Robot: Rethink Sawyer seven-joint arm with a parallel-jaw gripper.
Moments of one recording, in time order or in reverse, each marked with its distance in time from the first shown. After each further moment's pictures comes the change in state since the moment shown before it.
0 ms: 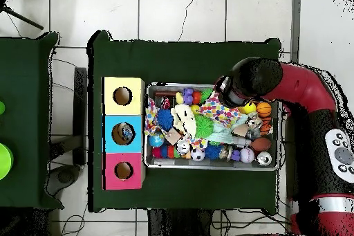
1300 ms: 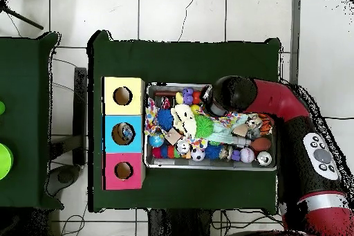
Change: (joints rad) arm -0.002 0.015 0.020 0.169 -0.010 -0.231 0.000
